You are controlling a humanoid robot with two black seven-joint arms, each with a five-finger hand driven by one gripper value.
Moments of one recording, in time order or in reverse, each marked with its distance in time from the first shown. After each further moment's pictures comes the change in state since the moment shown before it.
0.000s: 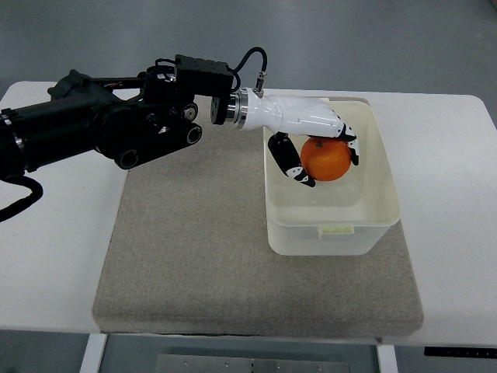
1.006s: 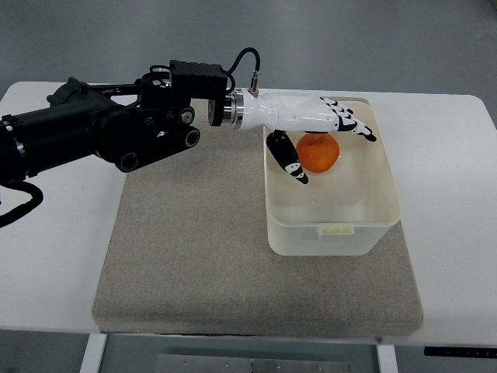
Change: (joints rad) left arm 0.025 0.001 -0.008 0.015 -0.018 0.051 0.000; right arm 0.000 0.000 0.000 0.000 0.000 0.000 0.000
